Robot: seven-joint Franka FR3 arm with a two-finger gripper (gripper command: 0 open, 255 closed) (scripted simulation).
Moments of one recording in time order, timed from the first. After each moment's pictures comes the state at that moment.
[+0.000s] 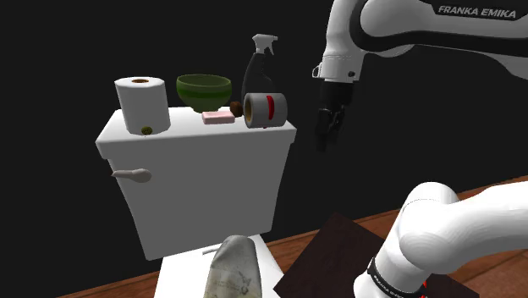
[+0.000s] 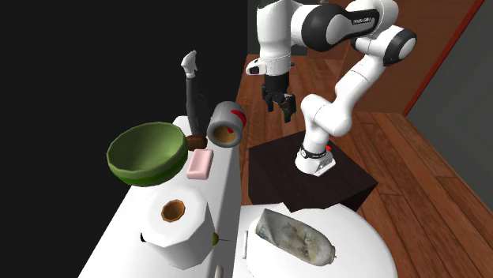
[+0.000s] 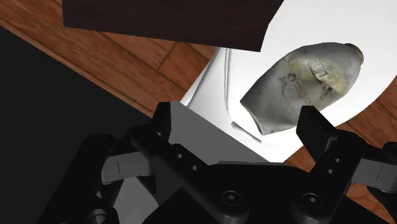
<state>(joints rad) 0.02 -0.80 0.00 -2.37 0.11 1.44 -0.09</state>
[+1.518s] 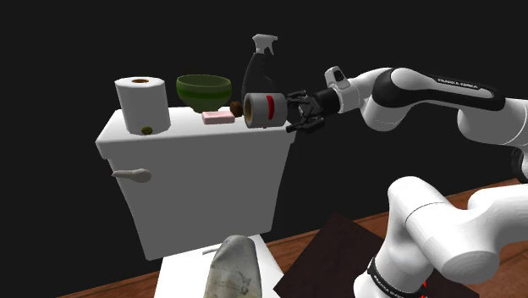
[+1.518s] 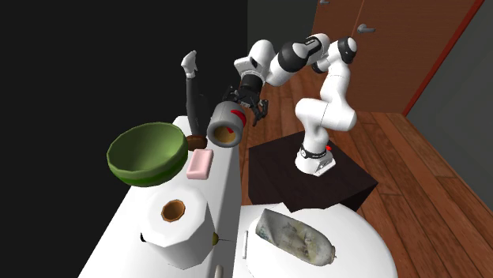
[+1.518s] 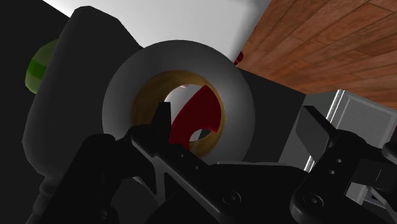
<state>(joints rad) 0.65 -1.25 -0.80 -2.81 0.15 2.60 -1.40</state>
